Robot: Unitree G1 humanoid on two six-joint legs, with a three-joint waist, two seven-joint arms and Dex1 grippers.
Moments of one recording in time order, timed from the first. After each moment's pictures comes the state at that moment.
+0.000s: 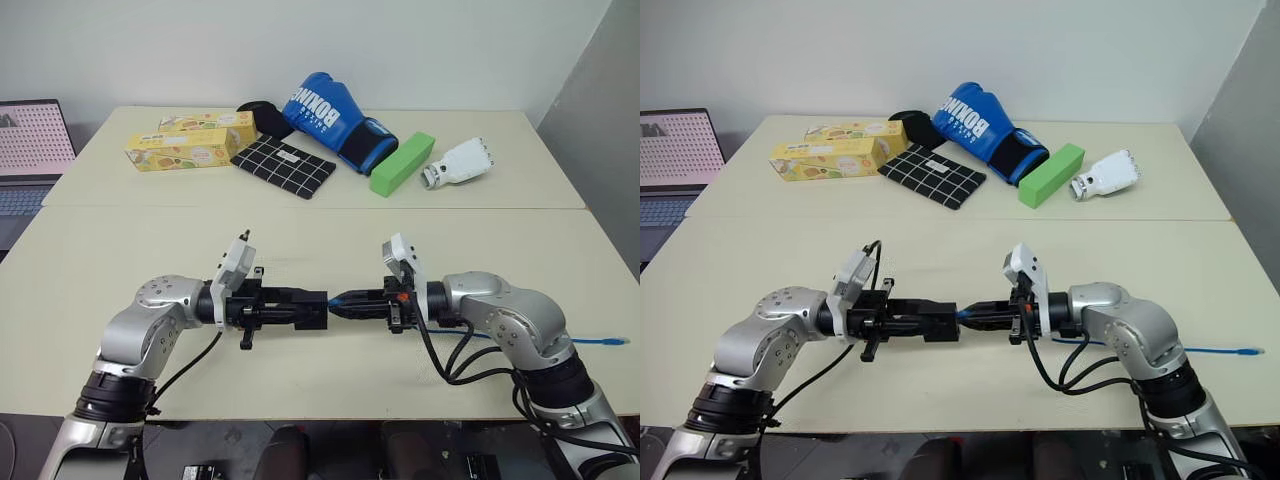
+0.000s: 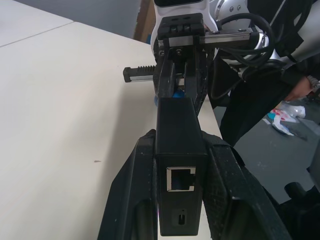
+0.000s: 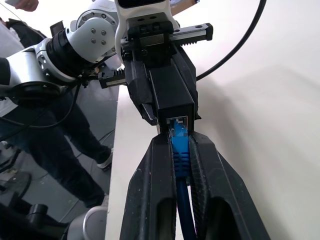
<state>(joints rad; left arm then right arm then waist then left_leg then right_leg) -0.32 0.67 -0.04 -0.07 -0.63 0.45 -1.40 -0.49 -0.47 0.24 -0.31 0.66 0.89 0.94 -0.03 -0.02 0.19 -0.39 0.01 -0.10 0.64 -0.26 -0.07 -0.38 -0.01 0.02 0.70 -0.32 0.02</state>
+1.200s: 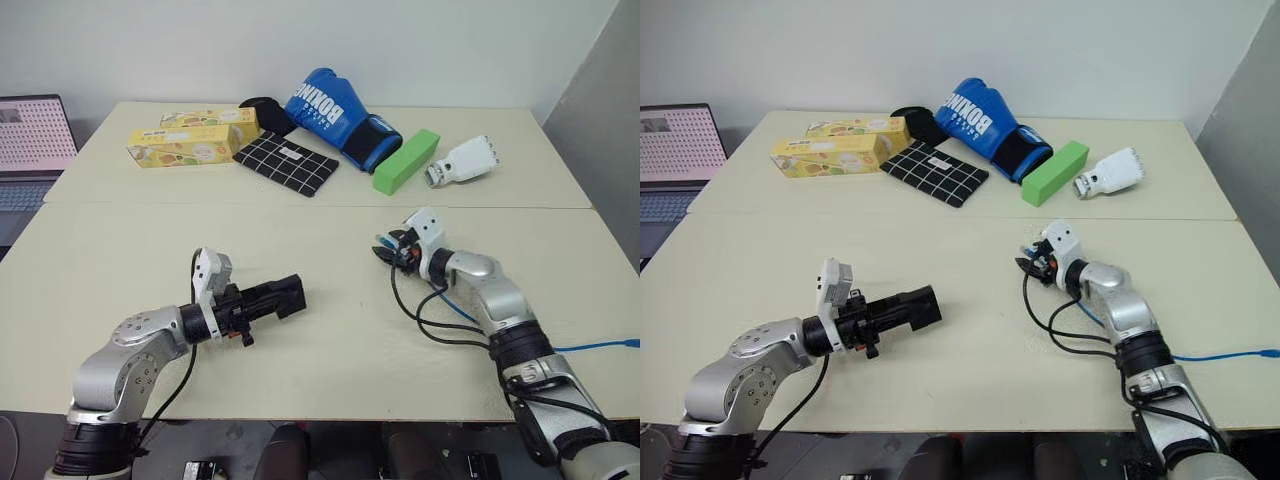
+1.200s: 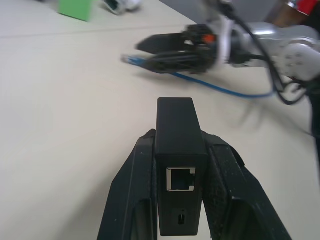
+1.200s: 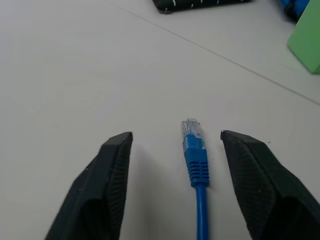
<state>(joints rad) -0.13 0.59 0.15 -0.20 -0.64 0.55 -0.90 -0.62 -0.41 0.17 0.28 0.18 0.32 0.69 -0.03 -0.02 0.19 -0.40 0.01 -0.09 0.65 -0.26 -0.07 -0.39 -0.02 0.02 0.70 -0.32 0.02</state>
